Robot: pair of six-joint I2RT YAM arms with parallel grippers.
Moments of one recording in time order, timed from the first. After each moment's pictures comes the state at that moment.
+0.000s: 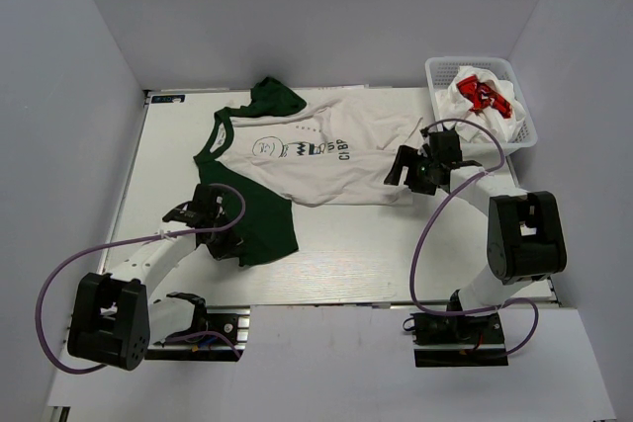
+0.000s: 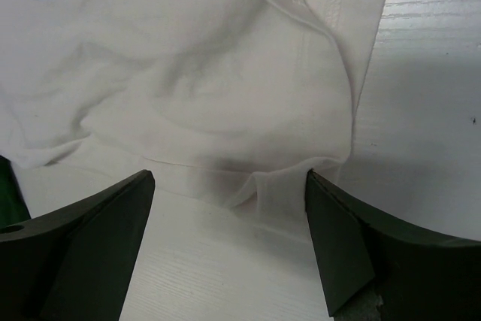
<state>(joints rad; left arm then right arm) -0.22 1.15 0.54 -0.61 0.14 -0.72 0.16 1.61 0.91 -0.20 -0.28 0.36</state>
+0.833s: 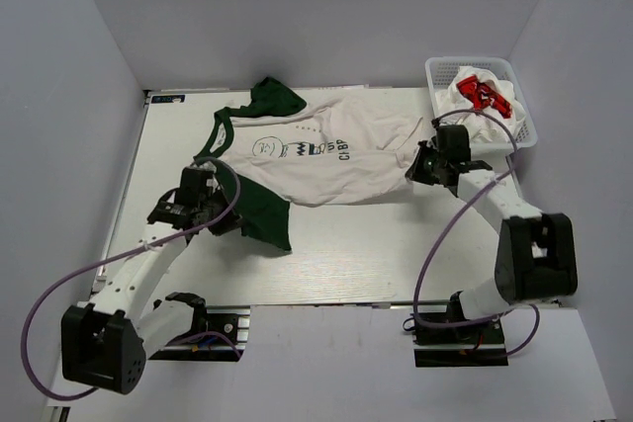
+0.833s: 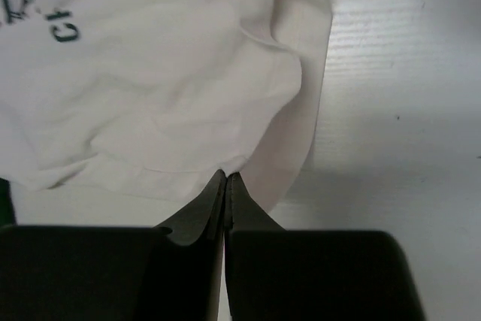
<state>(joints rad) -0.22 1.04 0.66 -0.61 0.16 -0.70 0.16 1.51 0.91 -0.22 -0.16 0.36</state>
